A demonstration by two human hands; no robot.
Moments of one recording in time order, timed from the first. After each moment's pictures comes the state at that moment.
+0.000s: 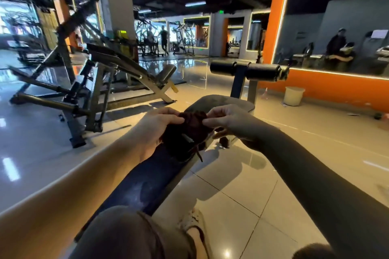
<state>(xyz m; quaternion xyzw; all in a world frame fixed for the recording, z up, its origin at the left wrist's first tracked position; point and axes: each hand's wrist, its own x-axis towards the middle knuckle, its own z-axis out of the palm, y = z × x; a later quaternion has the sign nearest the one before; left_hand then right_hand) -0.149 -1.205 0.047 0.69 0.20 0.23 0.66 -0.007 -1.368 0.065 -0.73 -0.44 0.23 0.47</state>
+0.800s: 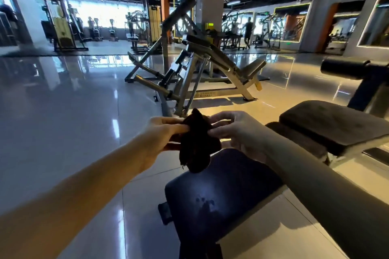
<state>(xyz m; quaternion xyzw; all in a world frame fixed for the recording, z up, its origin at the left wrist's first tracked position) -0.320 -1.047 0.011 0.67 0.34 0.32 0.58 -0.123 -1.139 0.035 -0.58 -0.47 0.46 0.49</state>
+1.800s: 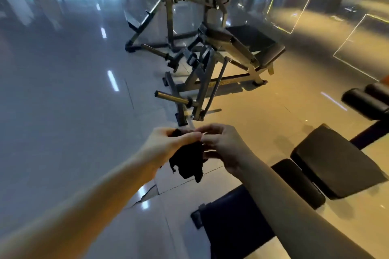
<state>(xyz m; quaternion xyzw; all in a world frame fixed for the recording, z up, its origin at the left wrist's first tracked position) -0.410 -0.766 0.426 0.60 0.44 0.18 0.65 -0.250 -0.837 0.421 -0.65 -0.32 0.50 0.47</state>
